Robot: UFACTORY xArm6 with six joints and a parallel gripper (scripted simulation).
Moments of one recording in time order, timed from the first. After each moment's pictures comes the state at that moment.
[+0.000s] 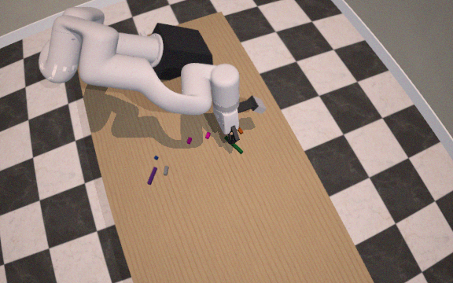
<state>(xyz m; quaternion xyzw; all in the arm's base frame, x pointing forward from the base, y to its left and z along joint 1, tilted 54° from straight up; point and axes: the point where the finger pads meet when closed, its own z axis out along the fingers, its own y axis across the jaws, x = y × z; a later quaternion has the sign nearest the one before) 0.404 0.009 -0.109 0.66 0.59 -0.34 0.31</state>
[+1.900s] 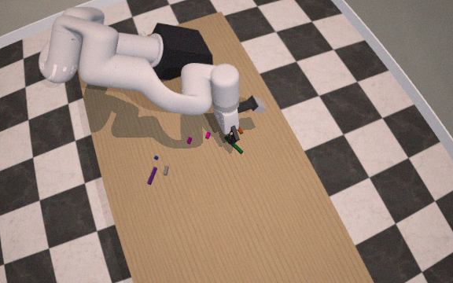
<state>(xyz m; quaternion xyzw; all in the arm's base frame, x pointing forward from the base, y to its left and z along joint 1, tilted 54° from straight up) 0.404 0.009 -0.109 0.66 0.59 -0.34 0.31</state>
